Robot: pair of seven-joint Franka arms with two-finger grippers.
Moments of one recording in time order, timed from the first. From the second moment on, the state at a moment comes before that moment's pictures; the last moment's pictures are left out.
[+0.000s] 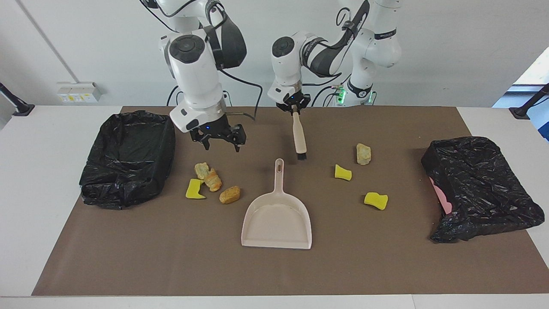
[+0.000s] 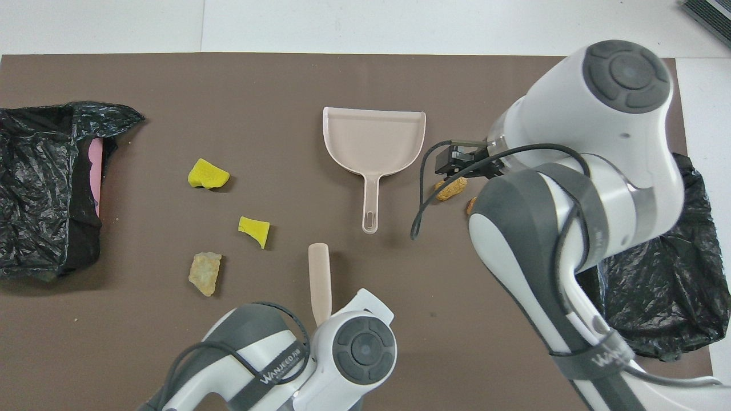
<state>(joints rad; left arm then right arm) -0.82 -0.04 -0.07 -2.16 0.00 1.84 -0.92 0.32 0.26 0.02 -1.51 0.05 1.78 0.48</state>
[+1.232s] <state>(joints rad) -0.45 -0.23 -0.06 -2.42 0.11 1.64 -0.97 0.51 0.51 0.02 -1.47 0.05 1.98 0.60</state>
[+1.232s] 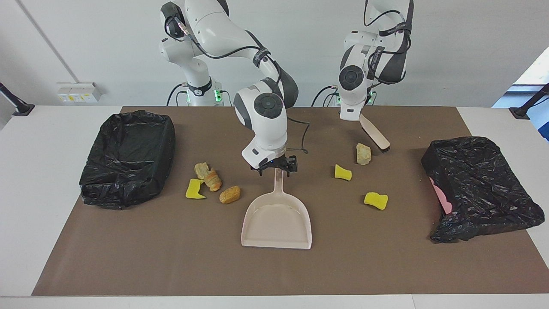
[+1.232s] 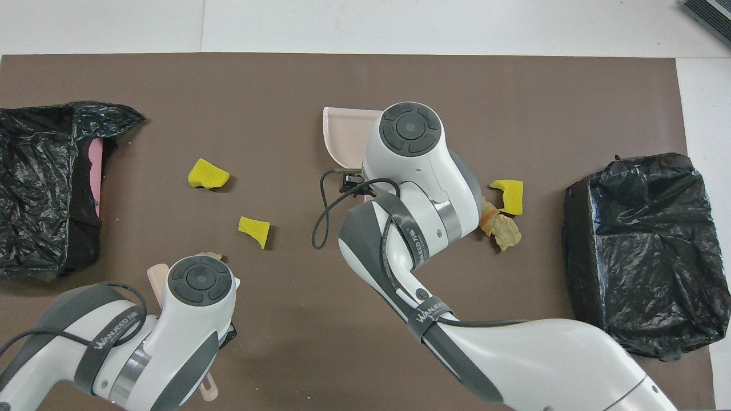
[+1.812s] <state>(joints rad) -0.42 -0.24 -0.07 -2.47 0.03 1.81 -1.00 0.52 0.52 0.02 -1.54 0.05 2.04 0.54</state>
